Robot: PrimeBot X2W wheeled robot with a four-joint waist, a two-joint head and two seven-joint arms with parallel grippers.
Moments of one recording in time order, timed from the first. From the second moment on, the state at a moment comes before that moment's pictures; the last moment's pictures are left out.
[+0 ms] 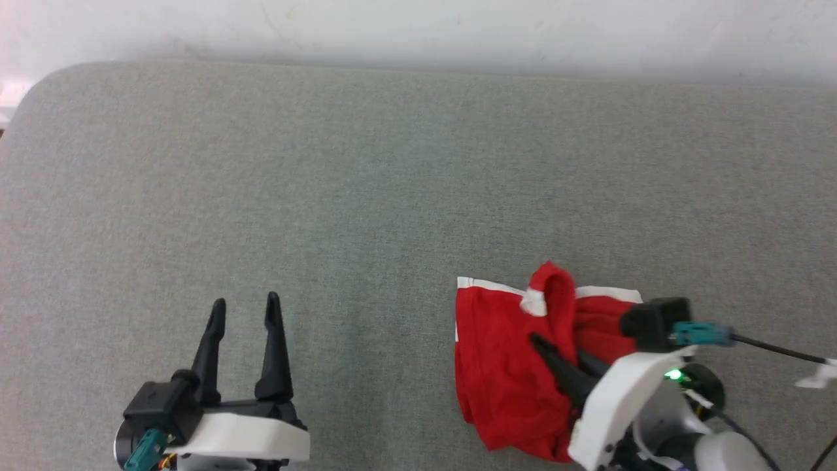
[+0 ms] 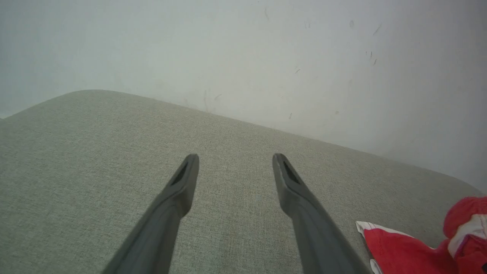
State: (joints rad) left arm 0.07 0.15 -0.16 -0.09 -0.37 0.14 -0.26; right arm -0.01 -0.05 0.19 -0.10 0.46 0.13 0.49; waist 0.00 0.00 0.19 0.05
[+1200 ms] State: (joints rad) left arm 0.04 0.11 -0.17 -0.05 -0.37 0.12 -0.26; right arm -0.09 -0.05 0.16 -0.07 0.35 0.13 0.53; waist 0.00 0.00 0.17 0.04
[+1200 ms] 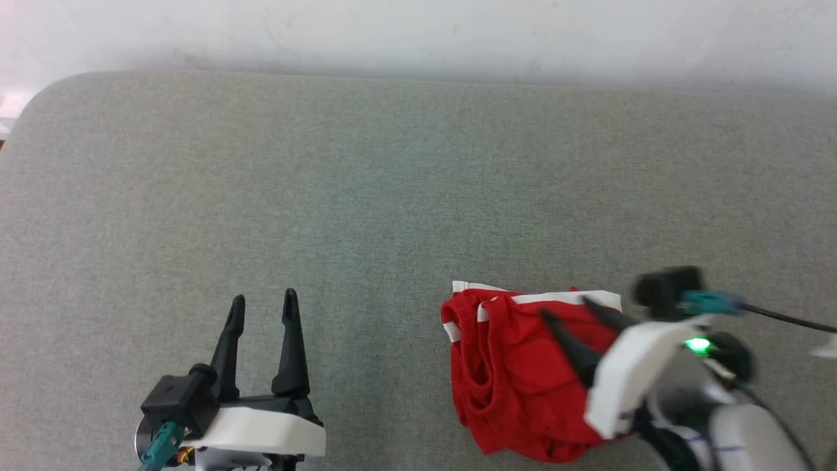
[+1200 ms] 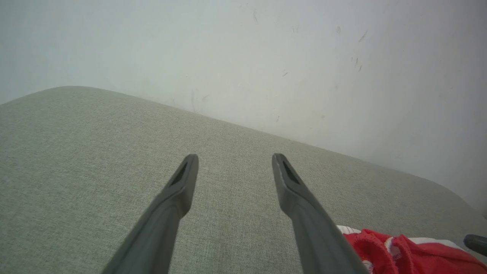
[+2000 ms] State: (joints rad) left arm 0.04 0.13 -0.20 -0.08 -0.37 0.12 -0.22; right arm 0.01 -0.05 -0.01 0.05 0.40 0.13 0.55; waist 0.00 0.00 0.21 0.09
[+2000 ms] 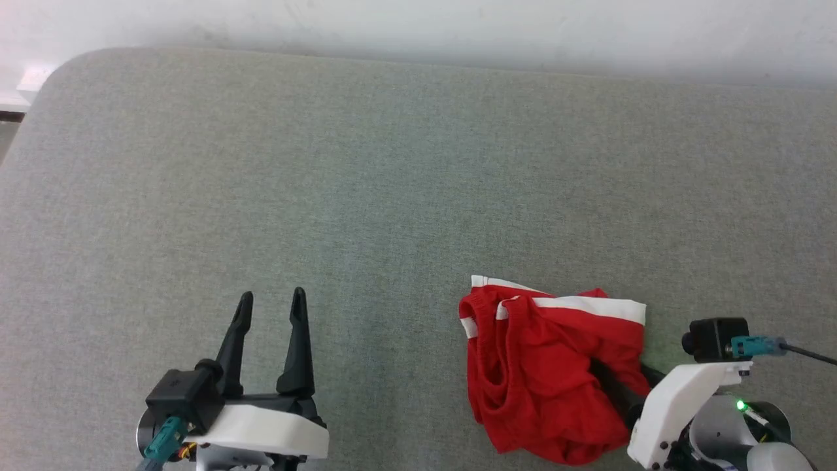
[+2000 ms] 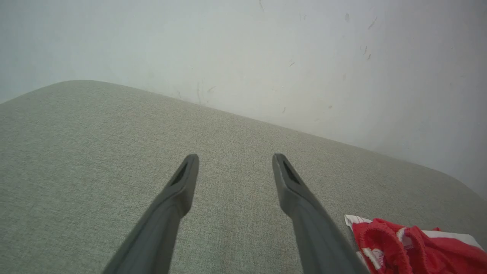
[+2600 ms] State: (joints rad) left arm 0.04 0.15 -0.20 -0.11 -0.37 0.13 -0.21; right arm -0.13 -0.08 -0.03 0.08 0.32 0.13 0.52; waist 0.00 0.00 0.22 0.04
